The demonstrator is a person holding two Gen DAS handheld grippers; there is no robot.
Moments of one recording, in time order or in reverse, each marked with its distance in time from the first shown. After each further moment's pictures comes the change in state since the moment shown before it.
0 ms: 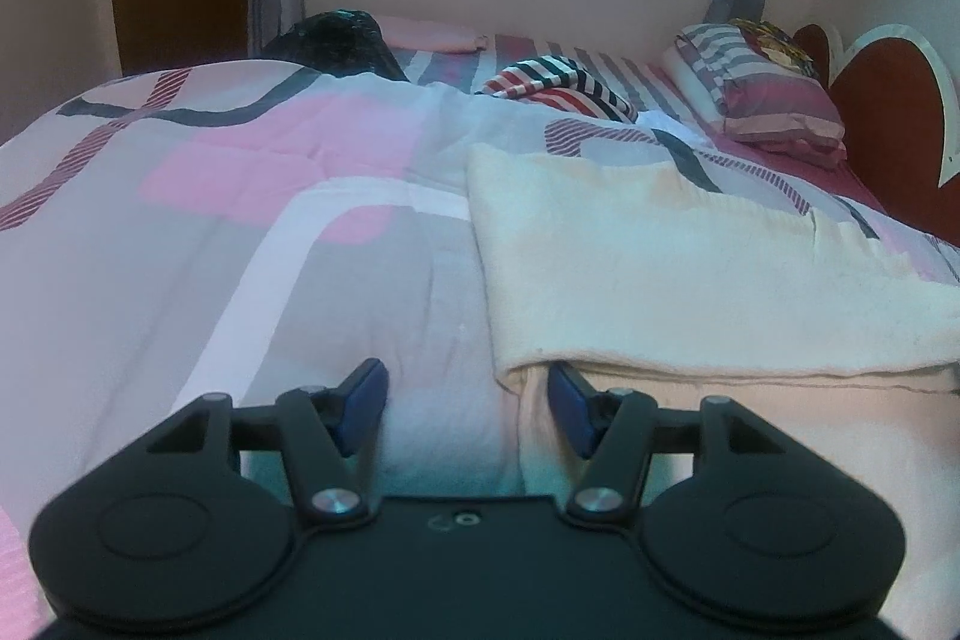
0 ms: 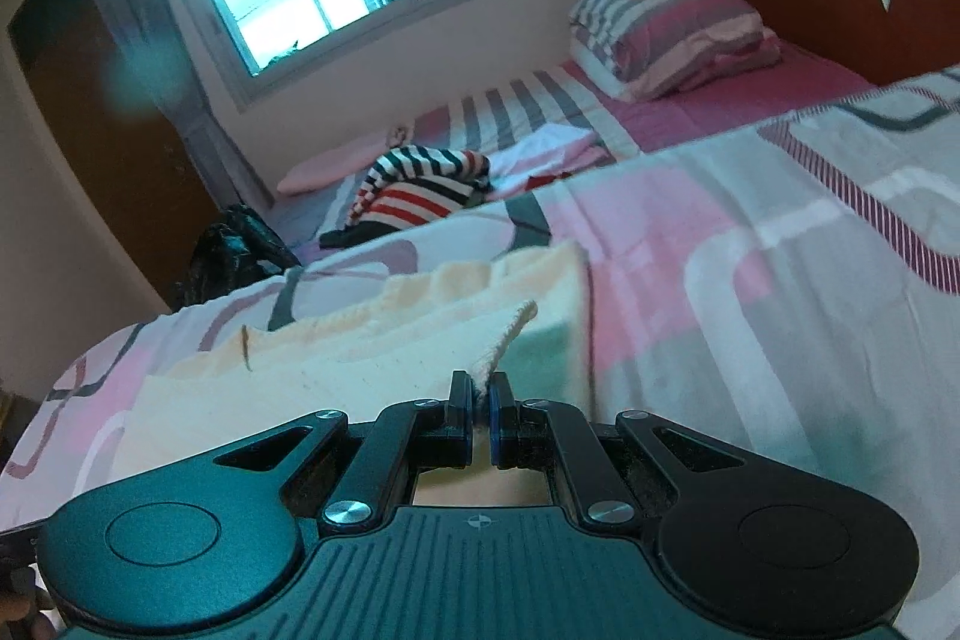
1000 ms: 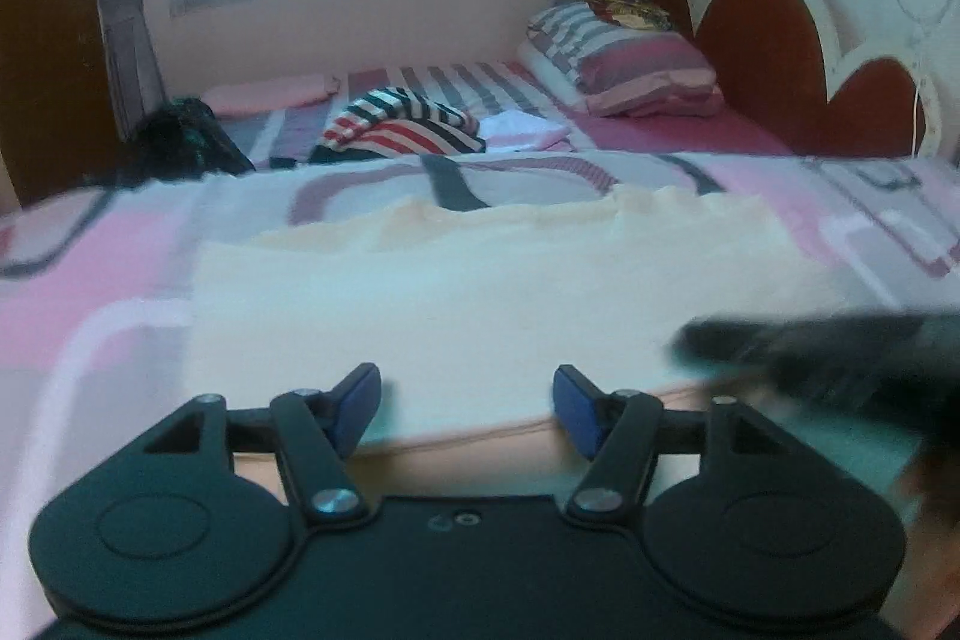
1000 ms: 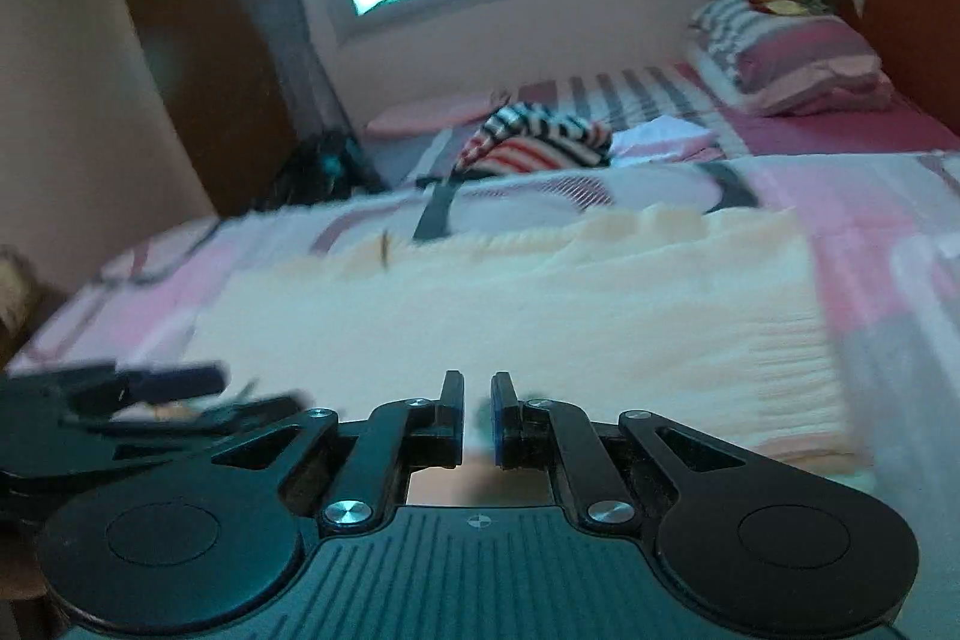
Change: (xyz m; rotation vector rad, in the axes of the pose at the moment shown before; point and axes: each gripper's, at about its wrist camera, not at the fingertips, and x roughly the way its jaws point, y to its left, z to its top) left arm 0.000 -0.123 0.011 0.241 -0.048 -0.148; right arm 0.038 0.104 -0.050 -0.228 0.054 0.092
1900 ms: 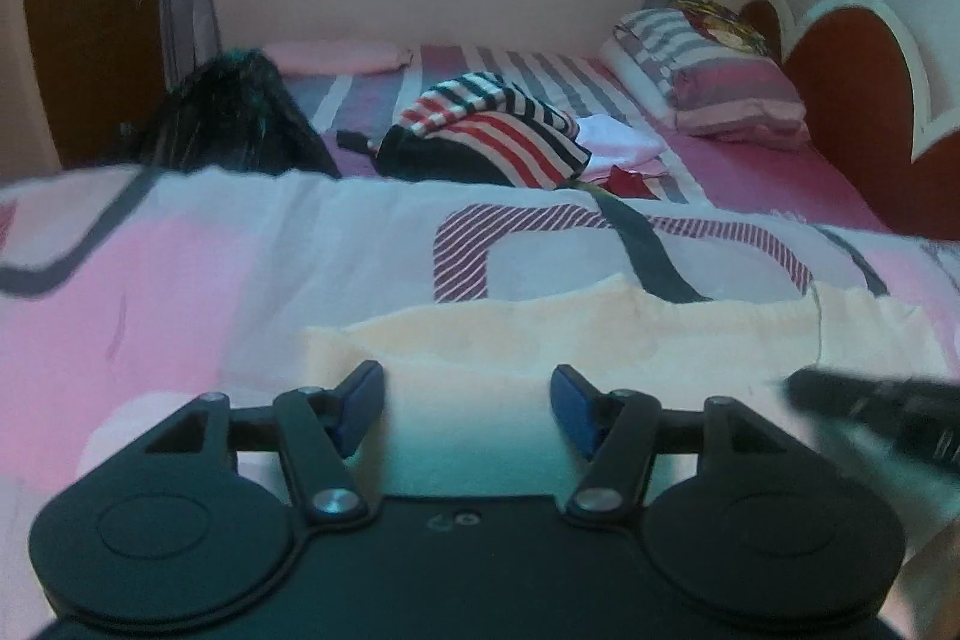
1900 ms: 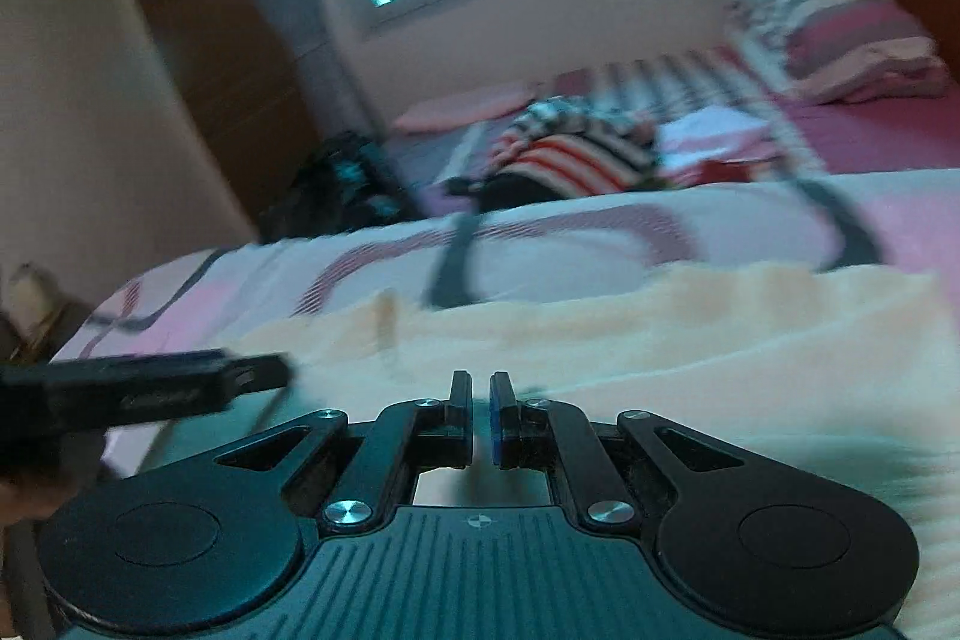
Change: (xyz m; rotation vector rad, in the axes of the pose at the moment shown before) left arm 0.075 0.103 0.047 -0.142 0.033 0.058; right arm 0.094 -0.011 0.048 0.022 0.014 0.117
